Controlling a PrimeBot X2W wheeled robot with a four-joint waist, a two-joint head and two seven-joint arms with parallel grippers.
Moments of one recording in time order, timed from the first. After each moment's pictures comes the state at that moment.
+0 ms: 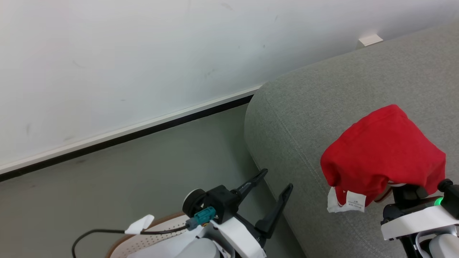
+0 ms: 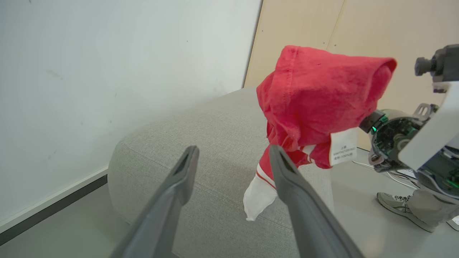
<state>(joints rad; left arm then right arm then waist) -0.47 0.08 -0.79 0.35 -0.45 -0.07 -0.26 -0.26 -0.25 0.19 0.26 0.48 0.13 -0.26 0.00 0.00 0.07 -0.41</state>
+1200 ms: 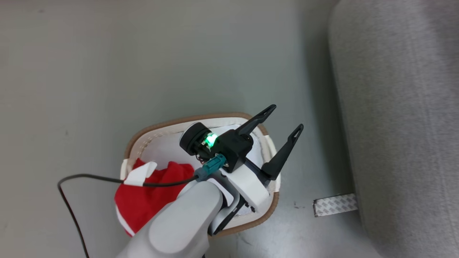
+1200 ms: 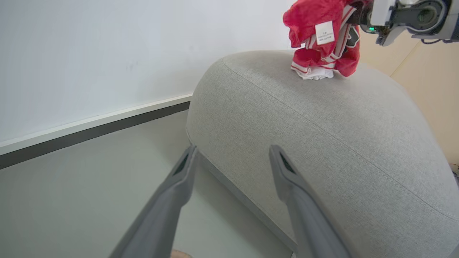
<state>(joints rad) -0.73 0.10 -0.79 0.34 -0.34 -0.05 -0.22 -1.13 -0.63 0.28 0.87 0.62 0.13 0.04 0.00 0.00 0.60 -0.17</state>
